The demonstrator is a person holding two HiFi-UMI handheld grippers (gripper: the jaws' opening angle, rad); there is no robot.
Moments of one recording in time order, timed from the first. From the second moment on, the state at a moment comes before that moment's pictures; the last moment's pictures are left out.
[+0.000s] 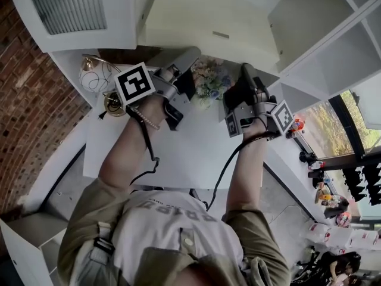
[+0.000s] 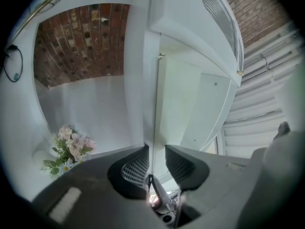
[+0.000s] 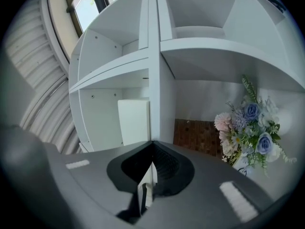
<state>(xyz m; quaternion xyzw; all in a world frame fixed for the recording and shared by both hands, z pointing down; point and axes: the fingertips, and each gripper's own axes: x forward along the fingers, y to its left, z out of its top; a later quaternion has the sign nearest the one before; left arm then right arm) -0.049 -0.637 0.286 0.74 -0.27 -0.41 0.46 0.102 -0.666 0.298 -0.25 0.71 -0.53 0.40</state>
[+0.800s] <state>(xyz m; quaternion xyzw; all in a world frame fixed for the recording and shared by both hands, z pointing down) -0.042 -0.557 0.301 0.84 -0.49 -0.18 0.16 0.118 -0.576 0.282 -0.37 0.85 -0.26 0.26</state>
